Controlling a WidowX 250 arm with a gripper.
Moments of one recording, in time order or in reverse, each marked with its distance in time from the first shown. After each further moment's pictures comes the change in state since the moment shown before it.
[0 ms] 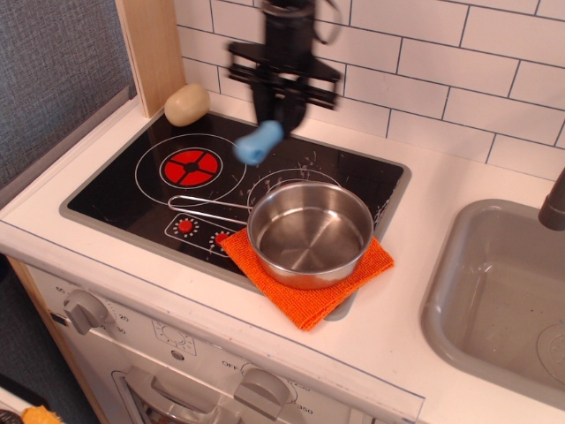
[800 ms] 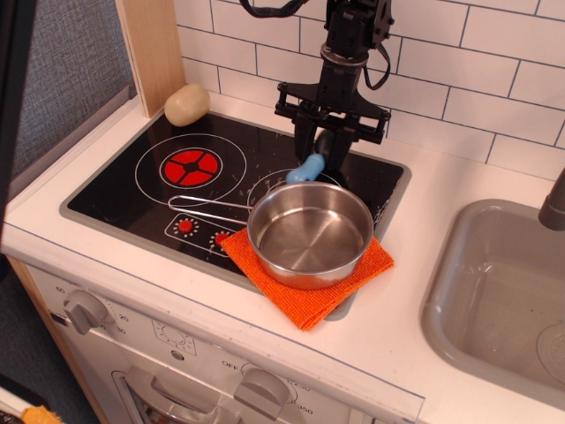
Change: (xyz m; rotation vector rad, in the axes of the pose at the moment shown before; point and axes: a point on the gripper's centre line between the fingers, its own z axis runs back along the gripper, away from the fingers) arm 0.028 -0.027 -0.042 0.063 0.012 0.129
